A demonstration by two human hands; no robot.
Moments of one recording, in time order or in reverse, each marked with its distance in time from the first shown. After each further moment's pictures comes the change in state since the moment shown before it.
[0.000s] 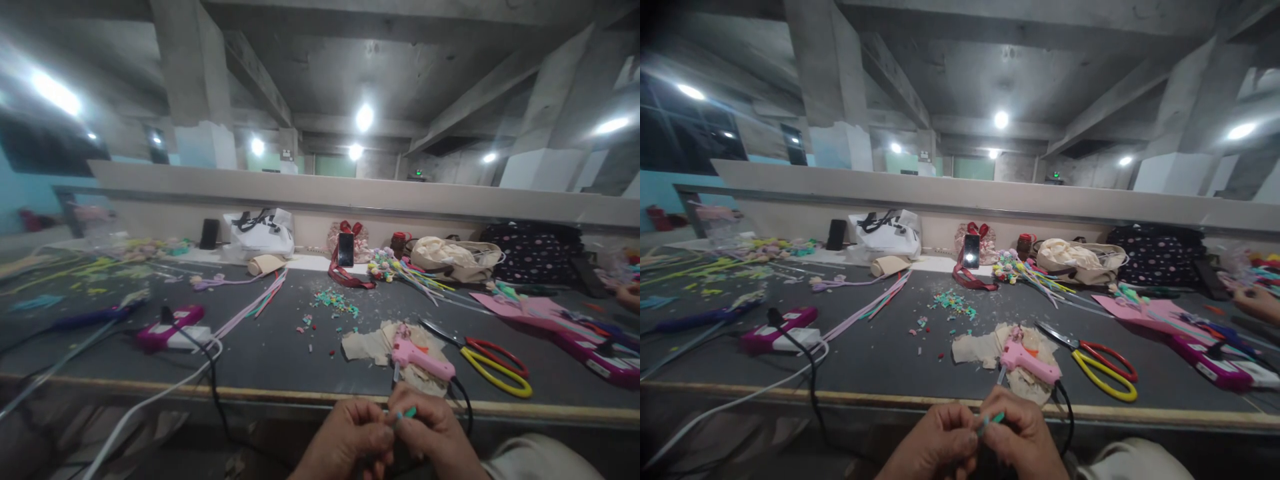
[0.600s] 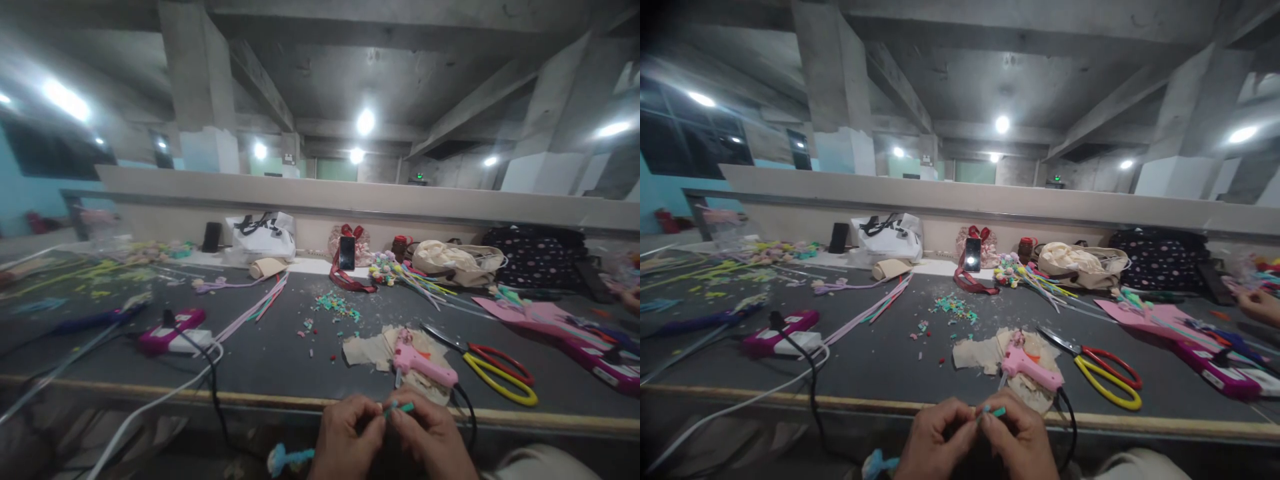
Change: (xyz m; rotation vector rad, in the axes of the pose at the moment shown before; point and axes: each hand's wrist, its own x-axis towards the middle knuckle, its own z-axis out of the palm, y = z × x) left_hand -0.005 0.011 0.016 0.676 0.496 0.380; right_hand 0.005 0.013 0.008 -0.099 0.202 0.063
